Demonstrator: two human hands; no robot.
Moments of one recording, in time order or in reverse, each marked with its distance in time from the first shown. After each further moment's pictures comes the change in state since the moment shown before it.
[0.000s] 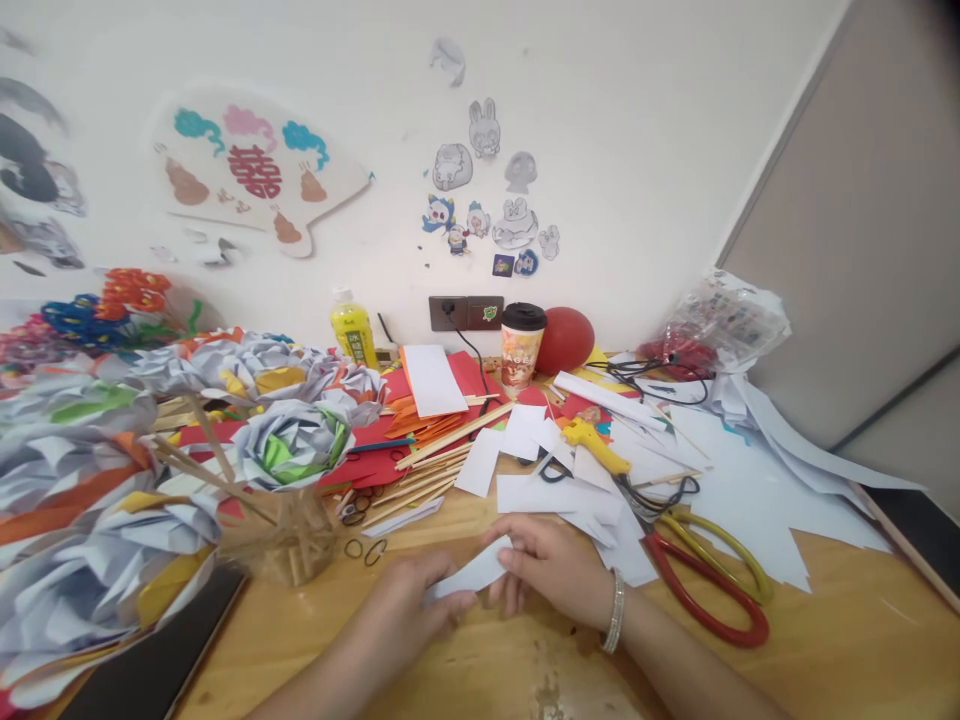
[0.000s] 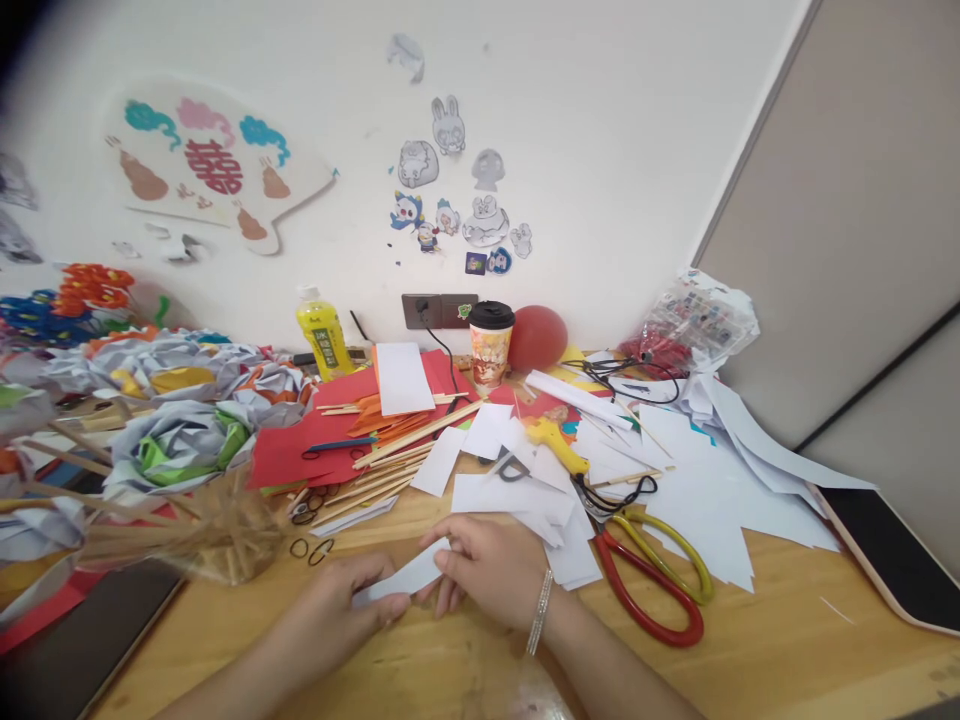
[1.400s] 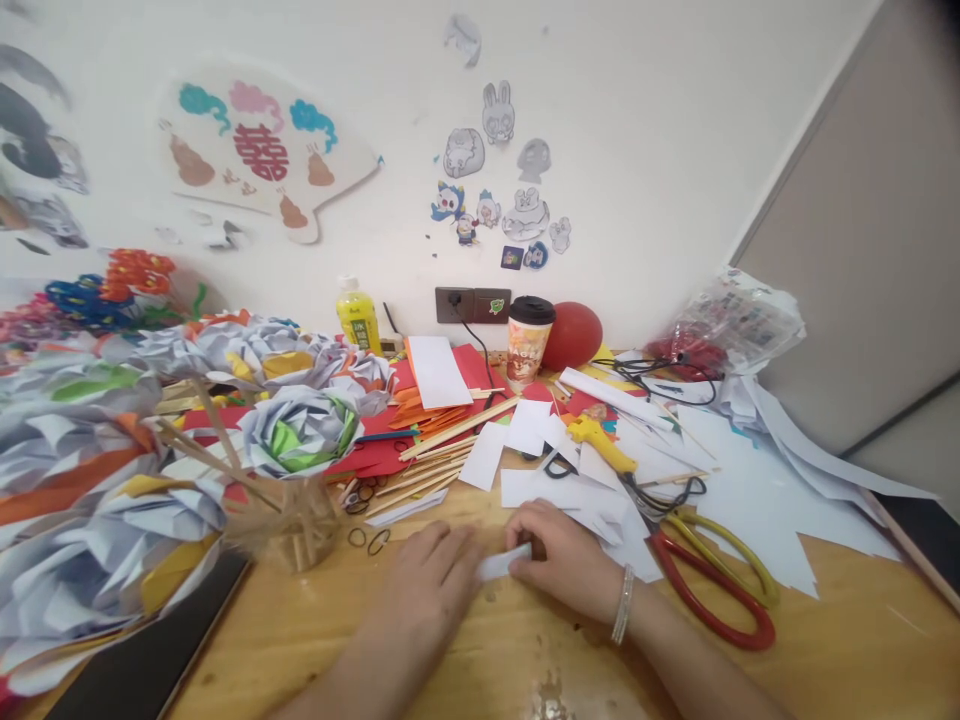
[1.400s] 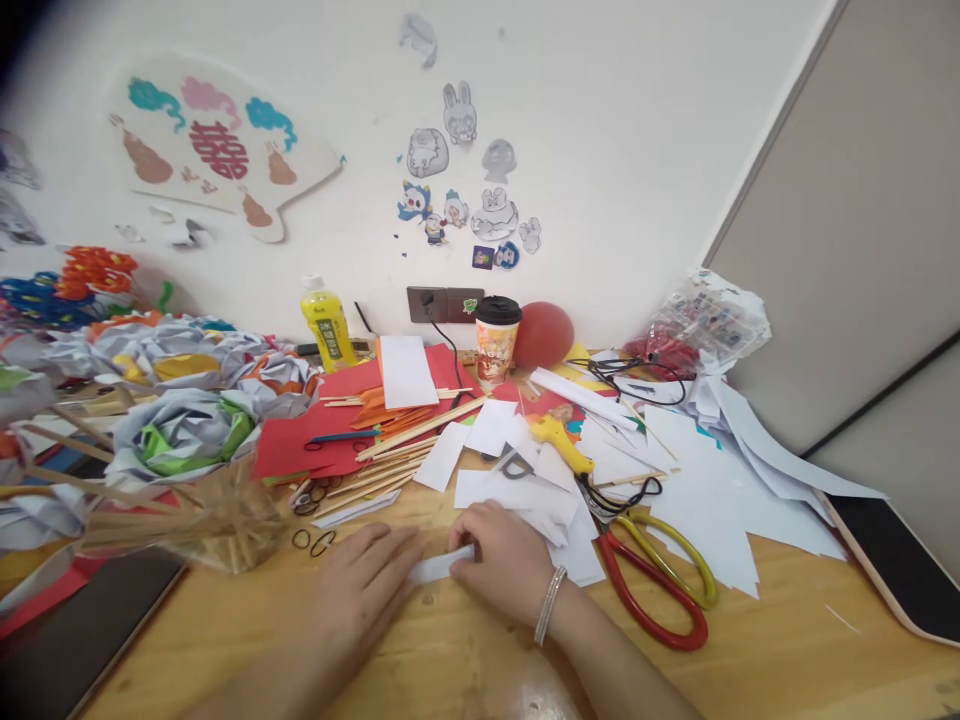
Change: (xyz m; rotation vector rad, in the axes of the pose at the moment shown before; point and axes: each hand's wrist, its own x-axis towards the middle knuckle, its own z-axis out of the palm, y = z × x) left_hand -0.001 -0.021 0.020 0.695 0.568 0.727; right_hand -0.004 -0.016 -0.008 -0.754 0.206 -0.060
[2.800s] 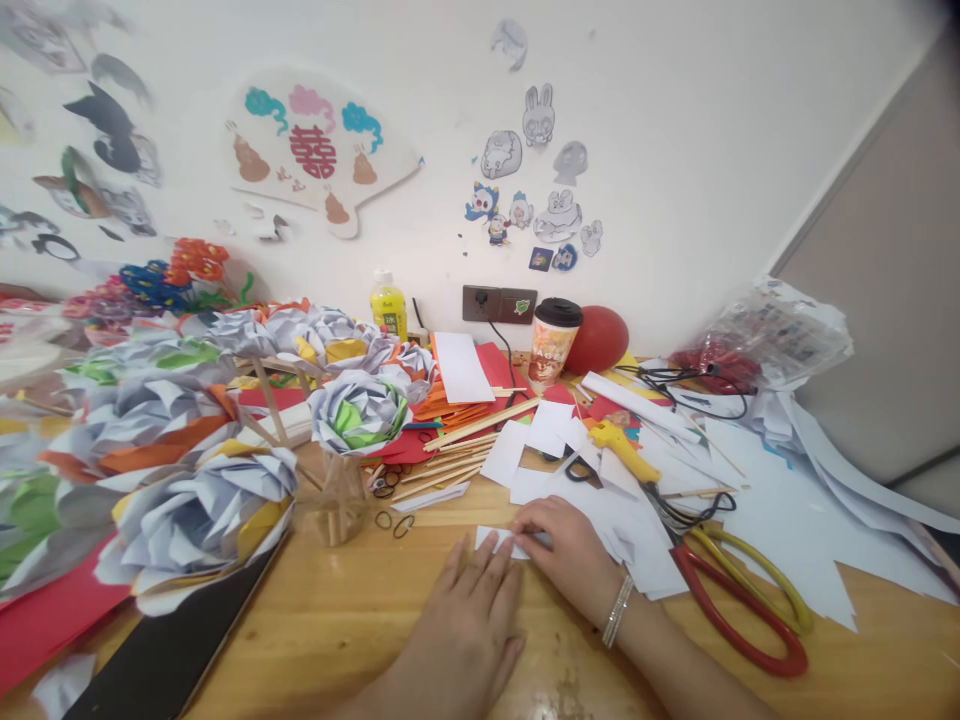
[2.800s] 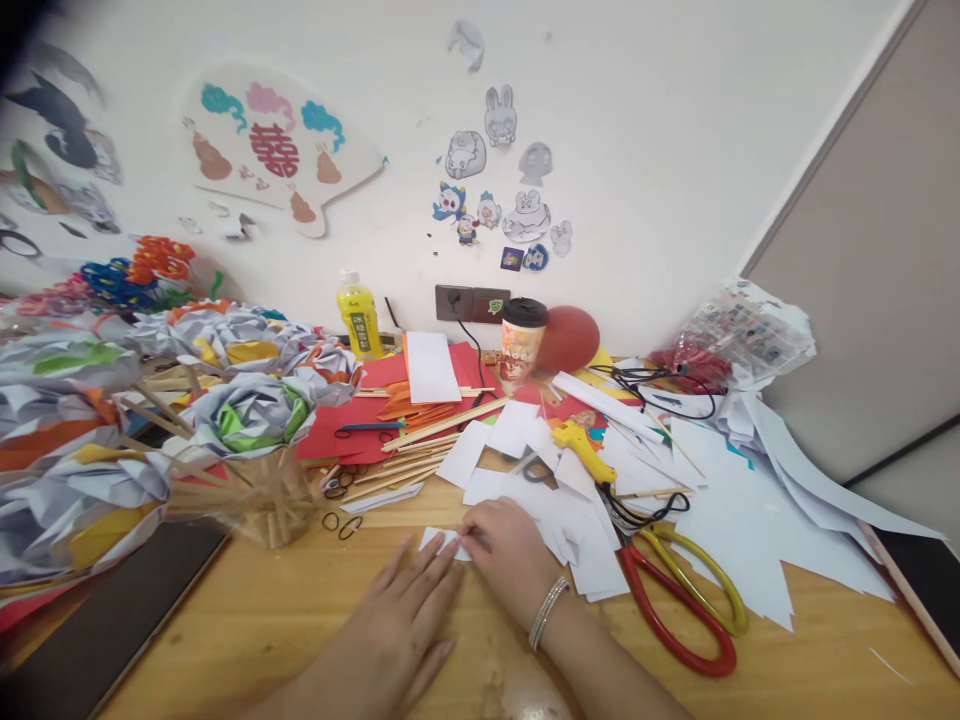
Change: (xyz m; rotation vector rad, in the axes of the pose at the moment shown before) left_hand -0.016 0.029 0.006 0.017 -0.246 0.006; right_hand 0.014 0.012 0.025 -0.099 0.225 -0.240
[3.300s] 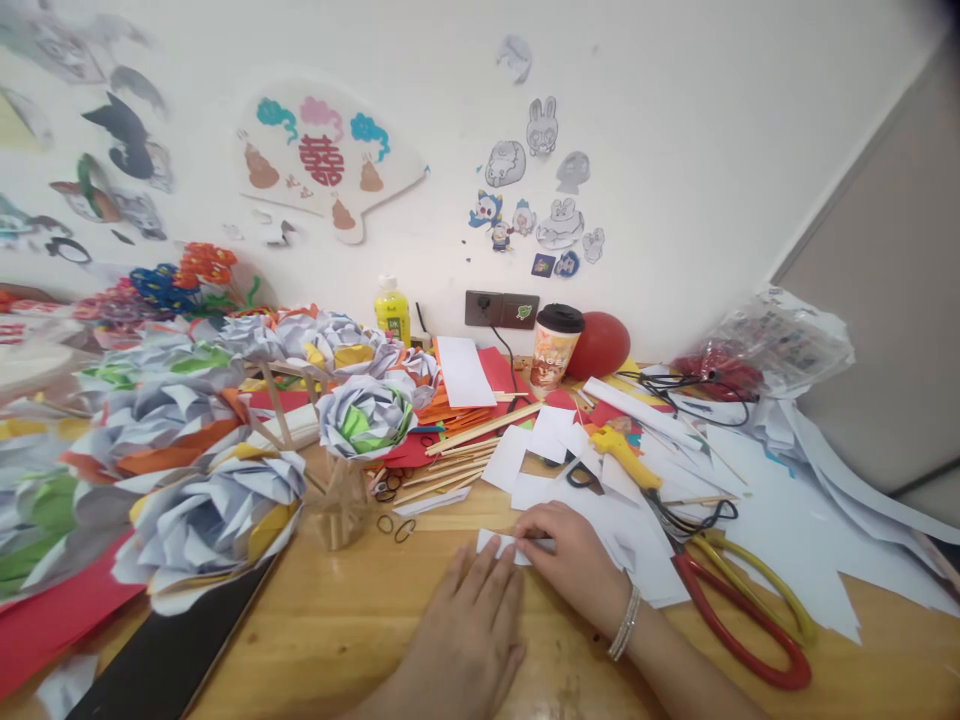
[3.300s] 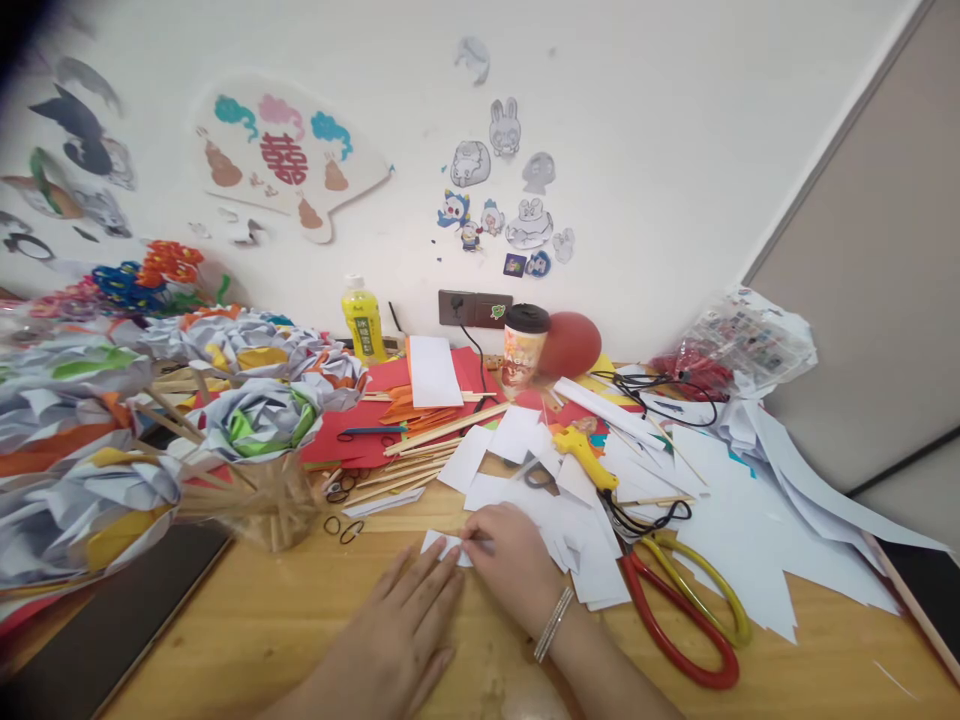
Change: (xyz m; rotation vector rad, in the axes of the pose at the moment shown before) left_hand 0.001 0.001 -0.004 0.077 0.049 0.020; right_hand 0.001 -0.002 -0.003 0.044 -0.029 0.089
